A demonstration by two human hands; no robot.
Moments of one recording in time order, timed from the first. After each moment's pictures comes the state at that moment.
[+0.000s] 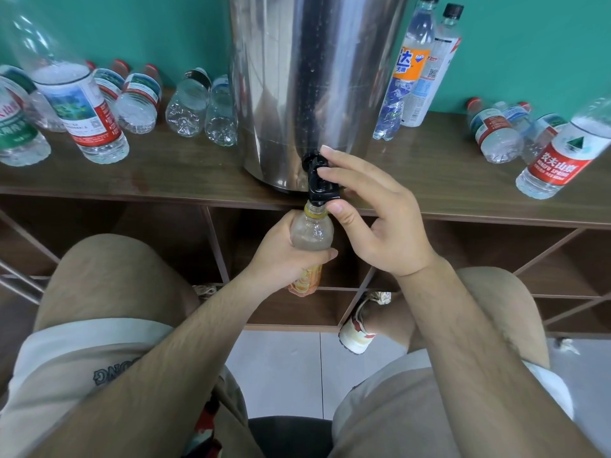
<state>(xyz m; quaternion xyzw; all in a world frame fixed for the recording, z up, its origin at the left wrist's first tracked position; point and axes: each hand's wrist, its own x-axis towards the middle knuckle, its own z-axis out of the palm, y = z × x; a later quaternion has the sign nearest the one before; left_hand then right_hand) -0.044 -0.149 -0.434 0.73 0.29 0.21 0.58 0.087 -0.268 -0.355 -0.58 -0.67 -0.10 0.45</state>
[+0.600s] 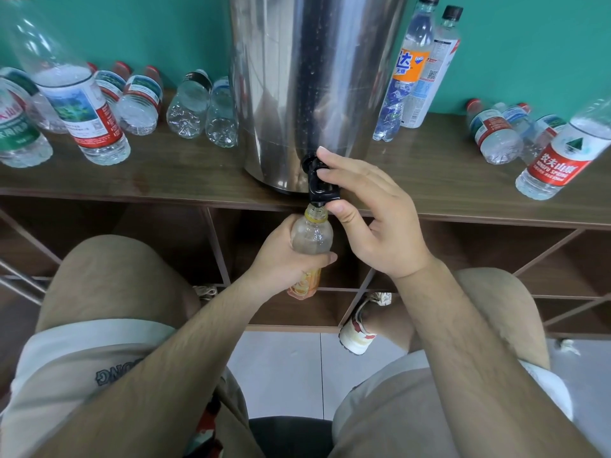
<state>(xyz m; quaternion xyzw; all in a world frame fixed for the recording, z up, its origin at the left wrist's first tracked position) -0.043 -0.150 -0.438 0.74 0.30 0.20 0.57 0.087 -0.263 -0.359 -0.57 -0.68 -0.13 0.45</state>
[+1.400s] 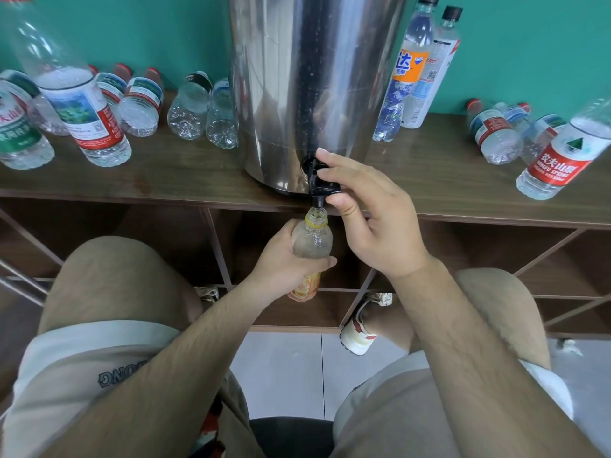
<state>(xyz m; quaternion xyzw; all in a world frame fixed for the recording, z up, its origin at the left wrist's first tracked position) -0.043 -0.150 -0.453 0.73 0.31 0.21 0.57 0.079 -0.261 -0.356 -0.58 -0.65 -0.15 0.46</state>
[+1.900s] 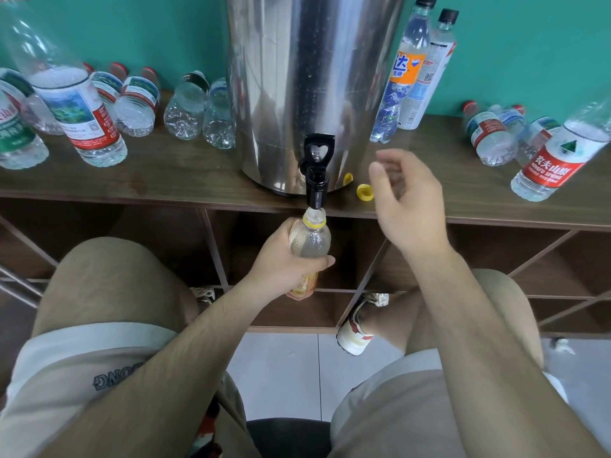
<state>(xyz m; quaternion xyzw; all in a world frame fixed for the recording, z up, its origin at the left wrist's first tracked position) -0.042 -0.149 -0.453 0.72 0.31 0.21 0.58 0.116 -0.265 -0.359 -0.74 -0.43 -0.09 0.51</state>
